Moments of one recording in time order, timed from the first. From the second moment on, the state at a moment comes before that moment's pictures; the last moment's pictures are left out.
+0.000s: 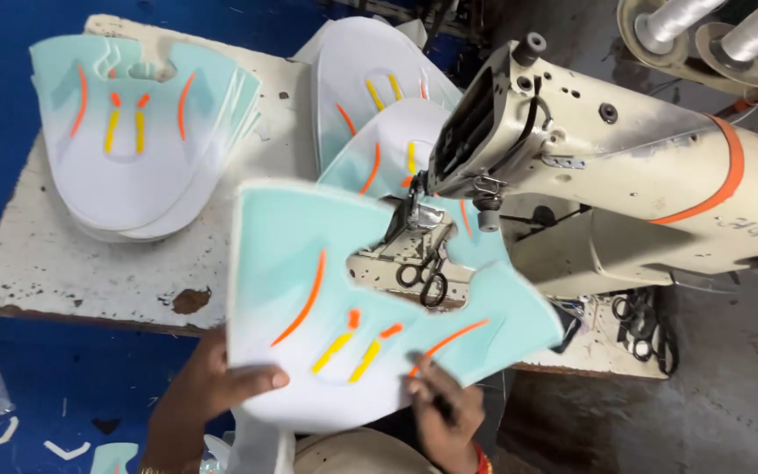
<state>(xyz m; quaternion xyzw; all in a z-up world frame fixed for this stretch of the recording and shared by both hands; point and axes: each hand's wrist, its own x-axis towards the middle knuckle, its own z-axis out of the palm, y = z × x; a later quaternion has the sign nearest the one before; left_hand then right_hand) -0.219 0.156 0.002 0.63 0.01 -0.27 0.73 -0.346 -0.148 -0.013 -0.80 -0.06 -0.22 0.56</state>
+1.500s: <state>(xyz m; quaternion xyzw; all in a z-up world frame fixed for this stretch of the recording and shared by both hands) -0.089 -0.003 0.018 0.56 -0.08 -0.13 0.81 -0.173 -0.249 0.024 -0.71 0.15 -0.17 0.67</state>
